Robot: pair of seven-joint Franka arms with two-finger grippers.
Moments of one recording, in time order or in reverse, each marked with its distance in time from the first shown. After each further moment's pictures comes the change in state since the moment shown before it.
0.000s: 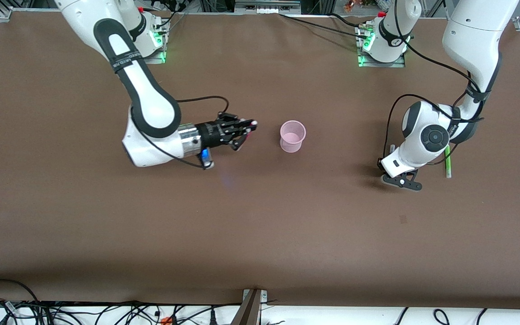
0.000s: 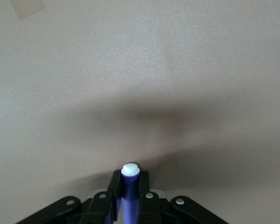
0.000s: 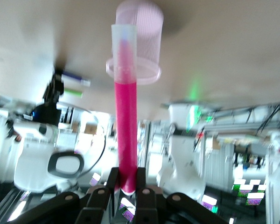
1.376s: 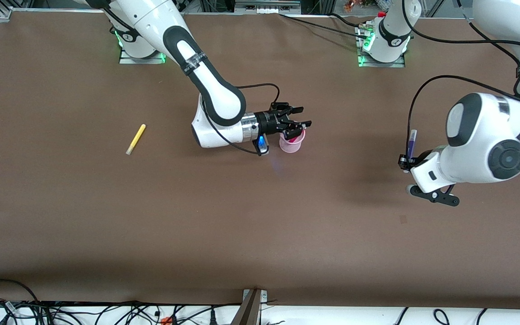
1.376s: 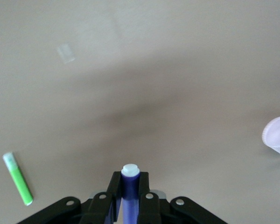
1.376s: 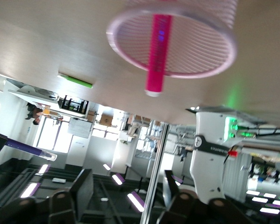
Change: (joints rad) left arm 0.004 -0.031 -0.043 0.640 -0.219 -0.881 0.135; right arm 0.260 0.154 -0.049 0.148 0.162 0.233 -0.174
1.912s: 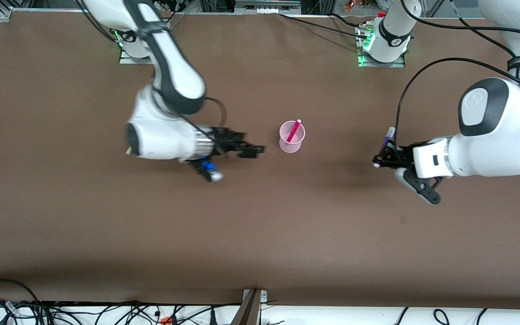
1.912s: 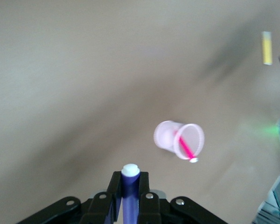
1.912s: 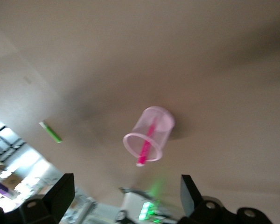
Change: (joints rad) left arm -0.003 -0.023 -0.064 0.045 -0.398 -0.018 0.339; right arm -0.009 -0.199 -0.376 0.068 -0.611 -0.249 -0.110
